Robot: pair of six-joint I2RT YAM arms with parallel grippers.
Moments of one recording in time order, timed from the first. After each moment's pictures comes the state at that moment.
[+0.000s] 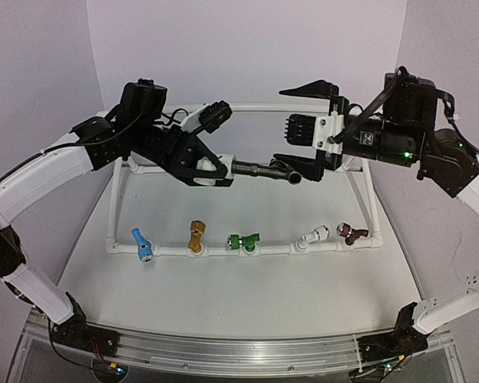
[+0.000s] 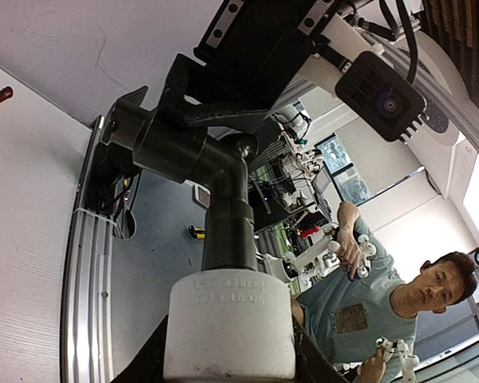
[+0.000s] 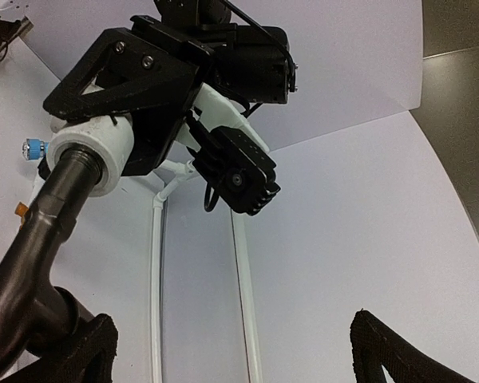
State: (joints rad) left arm -0.80 1.51 1.62 -0.45 1.28 -0.56; right arm 1.01 1.27 1.62 -0.47 -0.06 -1.21
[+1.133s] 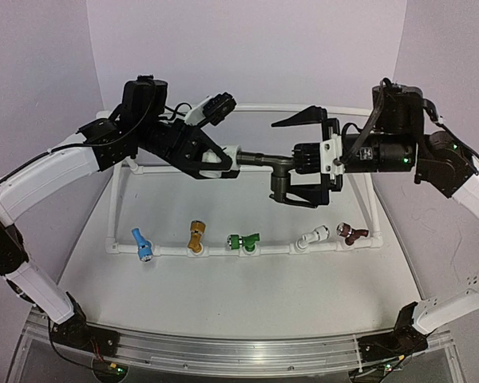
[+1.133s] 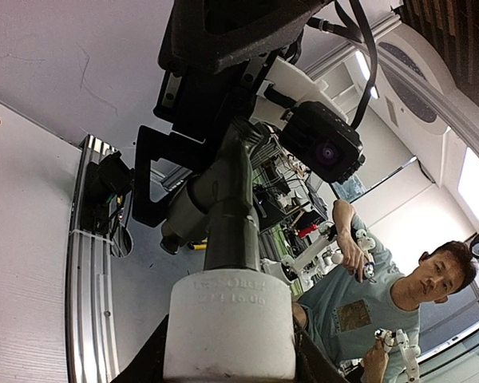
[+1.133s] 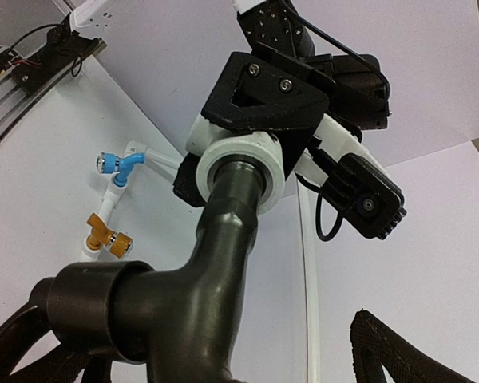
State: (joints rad) left arm -0.80 1.54 1.62 -0.28 1.31 -0.64; right arm 0.97 1.27 1.58 -0.59 -0.28 -1.20
